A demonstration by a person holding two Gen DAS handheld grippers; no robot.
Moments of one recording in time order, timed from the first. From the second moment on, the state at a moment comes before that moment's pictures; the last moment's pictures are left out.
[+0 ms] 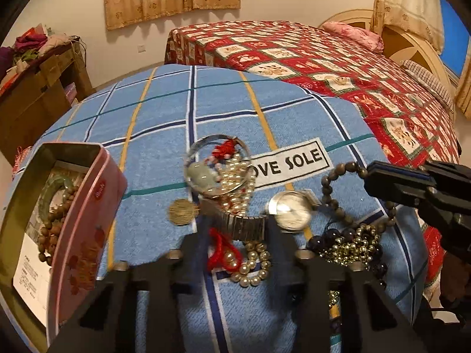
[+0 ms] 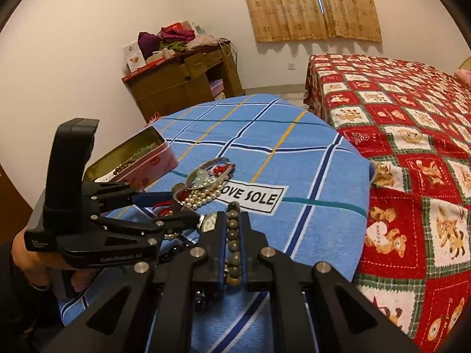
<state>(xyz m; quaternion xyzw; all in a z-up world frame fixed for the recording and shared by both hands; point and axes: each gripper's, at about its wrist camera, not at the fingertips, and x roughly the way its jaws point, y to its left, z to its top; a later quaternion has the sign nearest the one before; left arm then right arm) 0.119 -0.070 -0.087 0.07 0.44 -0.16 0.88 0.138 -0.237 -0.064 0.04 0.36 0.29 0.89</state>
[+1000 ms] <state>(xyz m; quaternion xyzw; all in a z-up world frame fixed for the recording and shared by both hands) 0.069 -0.053 -0.036 0.07 0.36 -0.19 0.91 0.130 -0.238 -0.046 0.04 0.34 0.30 0.89</state>
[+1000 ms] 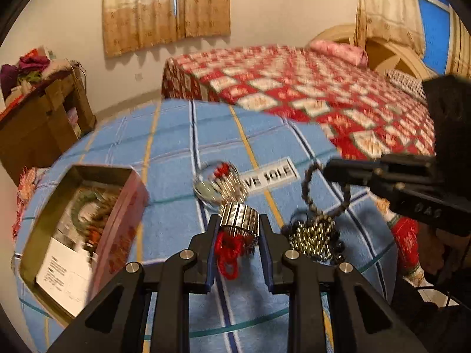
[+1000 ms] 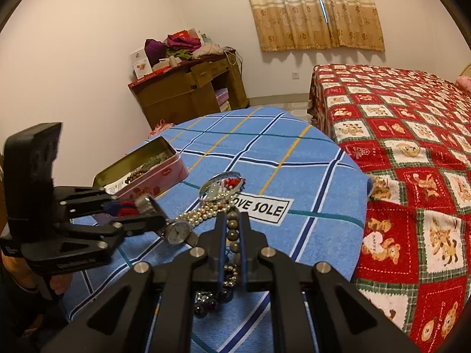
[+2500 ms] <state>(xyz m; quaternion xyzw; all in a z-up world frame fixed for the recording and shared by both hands) 0.054 0.016 -0.014 -0.10 0.35 -0.23 0.91 0.124 -0.227 -0.044 0.03 0.34 0.31 0.89</state>
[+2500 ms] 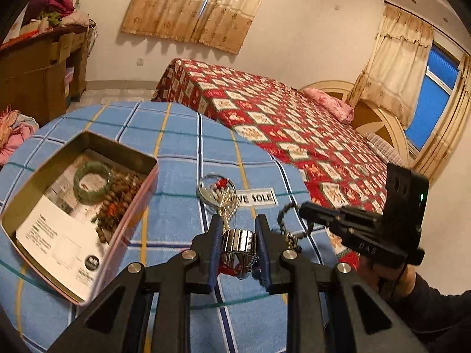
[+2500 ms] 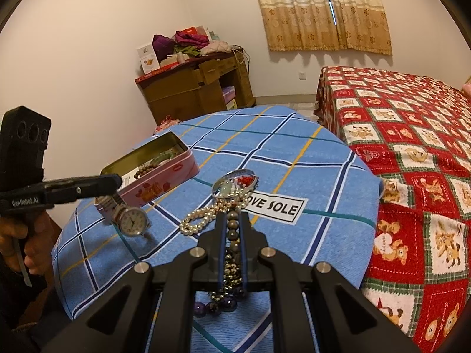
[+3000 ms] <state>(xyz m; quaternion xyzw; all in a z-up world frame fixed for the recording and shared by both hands) 0.028 -0.013 -0.073 0.07 0.39 -0.12 0.91 0.119 -0.220 -0.046 0.02 0.34 0.32 0.89</state>
